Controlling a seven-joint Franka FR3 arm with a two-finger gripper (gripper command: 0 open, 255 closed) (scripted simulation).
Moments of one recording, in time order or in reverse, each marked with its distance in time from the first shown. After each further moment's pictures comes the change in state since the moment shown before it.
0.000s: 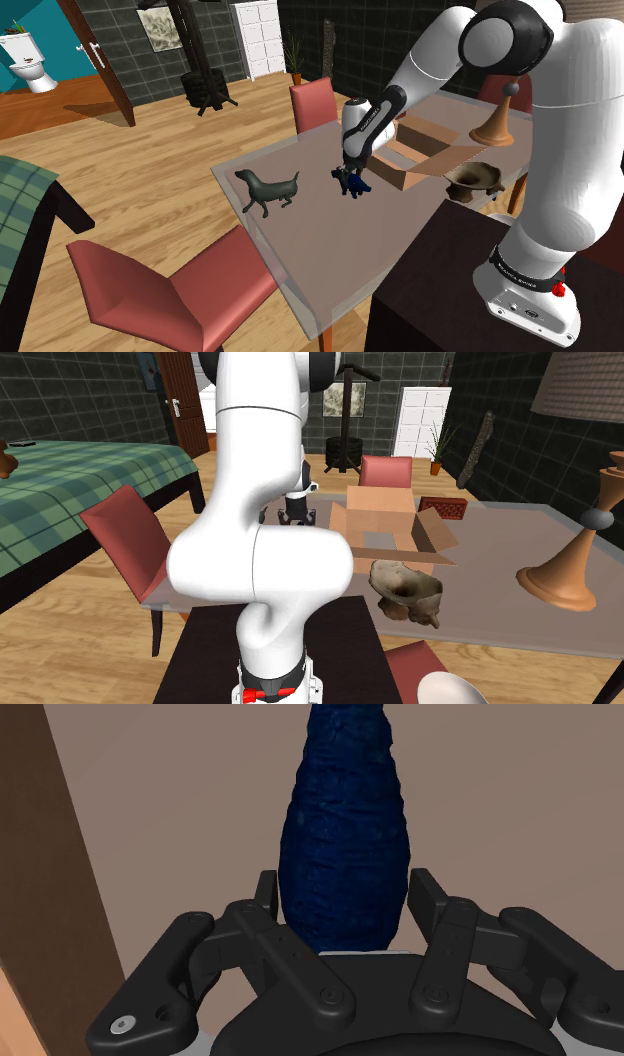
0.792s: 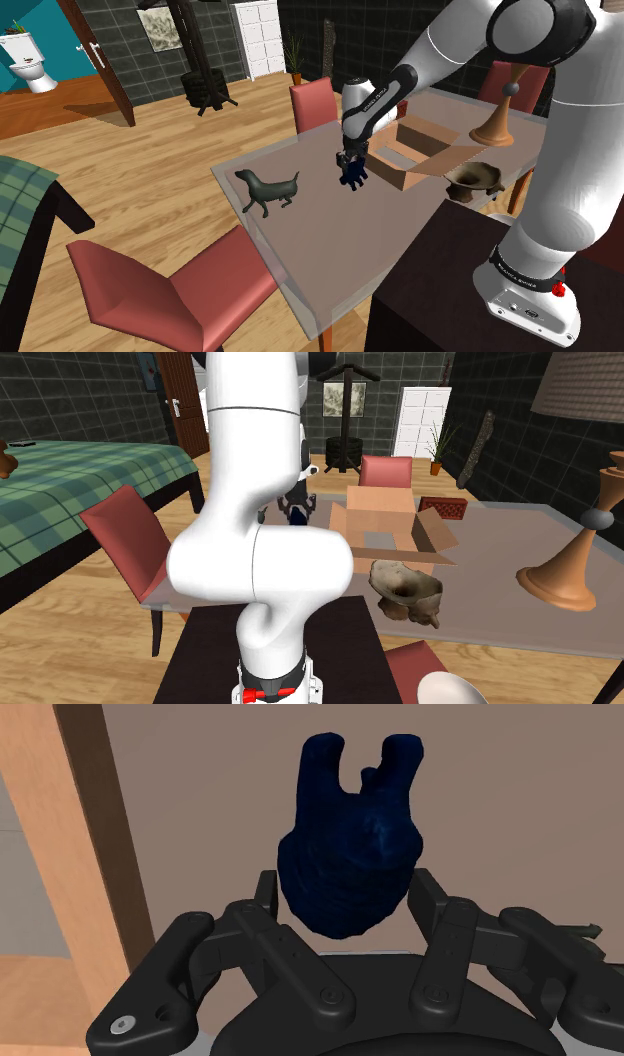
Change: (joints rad) arm -0.005 -0.132 0.007 0.005 0.013 -0.136 -0.014
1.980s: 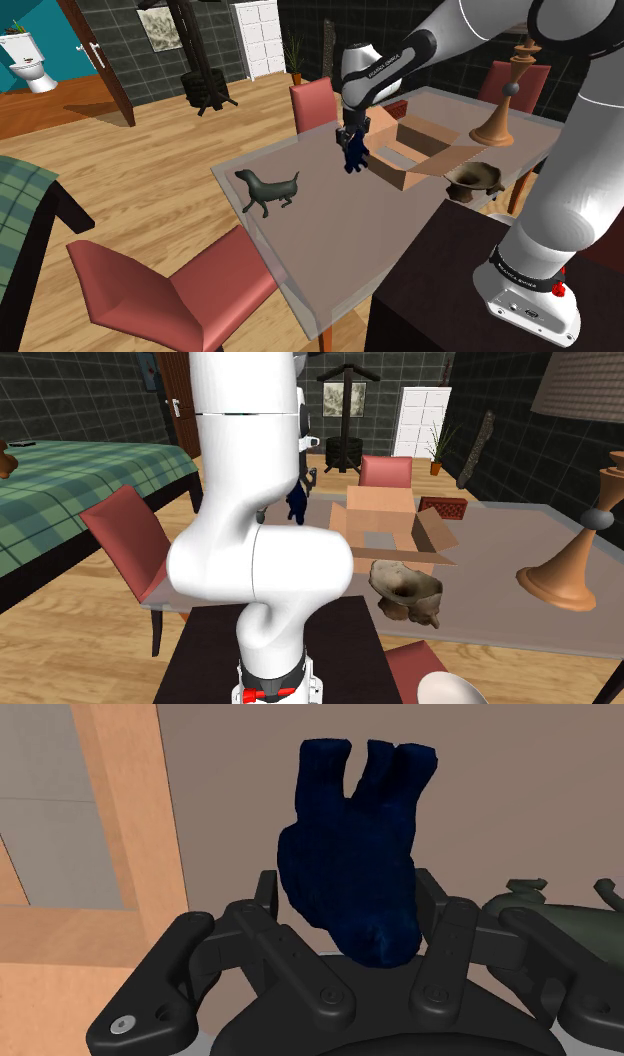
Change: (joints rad) arm -0.002 -0.157 0.004 0.067 0.016 -0.223 -0.018
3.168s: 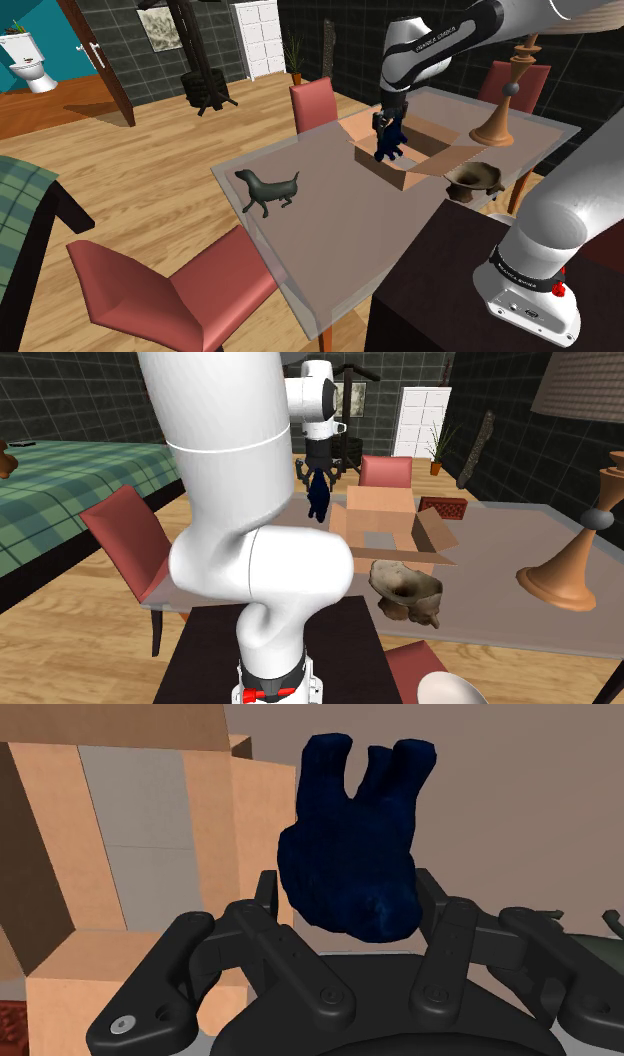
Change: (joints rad) arm -0.076 -0.310 -0.086 -0.208 -0.002 -0.097 -0.163
